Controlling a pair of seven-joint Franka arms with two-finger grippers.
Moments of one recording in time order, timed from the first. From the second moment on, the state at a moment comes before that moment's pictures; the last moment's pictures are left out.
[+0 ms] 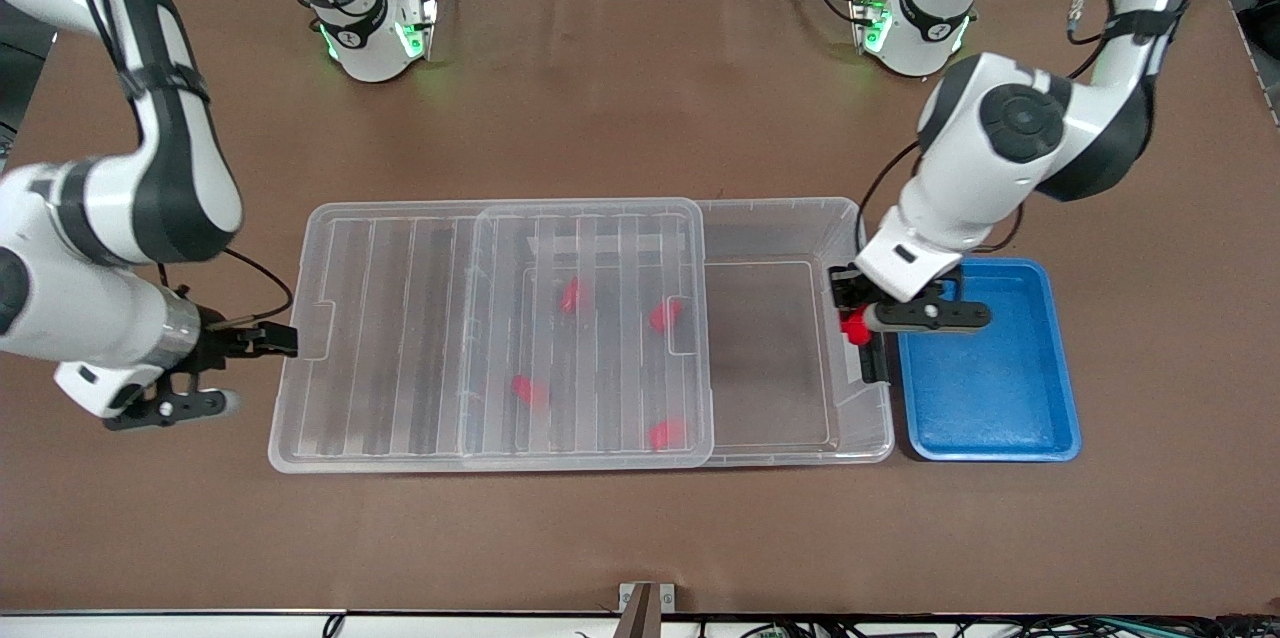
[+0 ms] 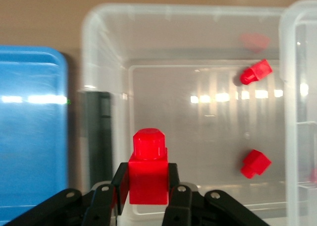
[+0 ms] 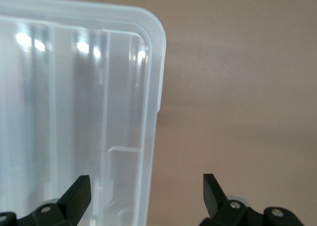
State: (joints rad) left arm -0.05 0.32 -0.42 -1.79 0.10 2.24 -0.48; right arm -0.05 0.42 0.14 -1.39 -0.04 1.76 0.04
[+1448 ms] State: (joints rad) left arm -0.09 0.78 -0.52 -1.55 0.43 2.23 -0.73; right arm -0.10 -0.02 -0.06 -1.54 0.00 1.49 -0.01
